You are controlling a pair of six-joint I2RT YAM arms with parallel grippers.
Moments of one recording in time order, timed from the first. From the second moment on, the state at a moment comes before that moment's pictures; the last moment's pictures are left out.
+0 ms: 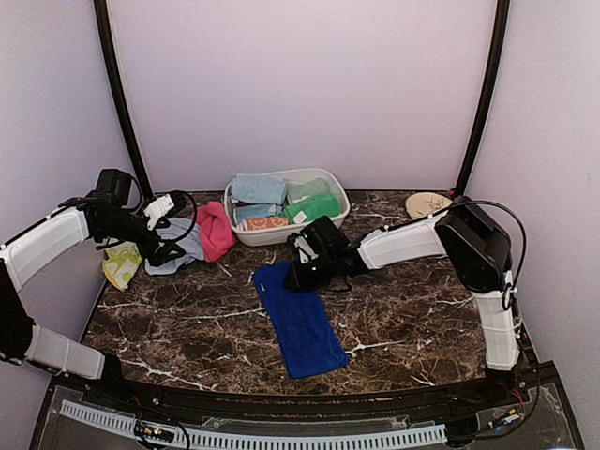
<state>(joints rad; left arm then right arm) -0.08 1.26 1.00 -0.62 0.41 0.77 0.89 2.18 1.44 -0.11 -0.26 0.51</state>
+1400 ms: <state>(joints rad) -1.08 1.78 1.10 -0.52 0.29 0.72 0.85 1.04 0.53 0.08 0.13 0.15</state>
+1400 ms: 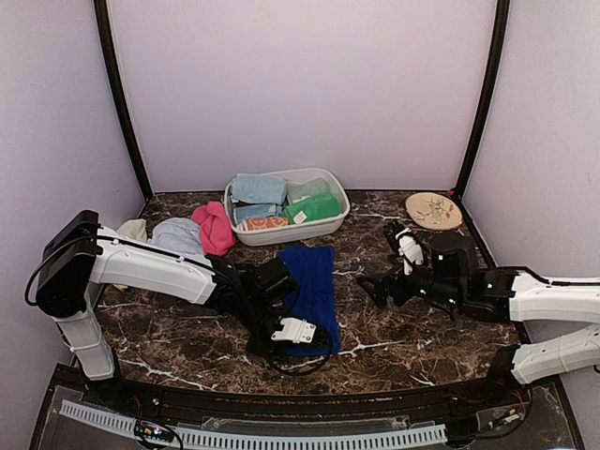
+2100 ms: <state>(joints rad) -0.94 1.76 1.05 -0.47 0.41 0.65 1.43 1.26 0.49 0.12 0.30 -0.11</state>
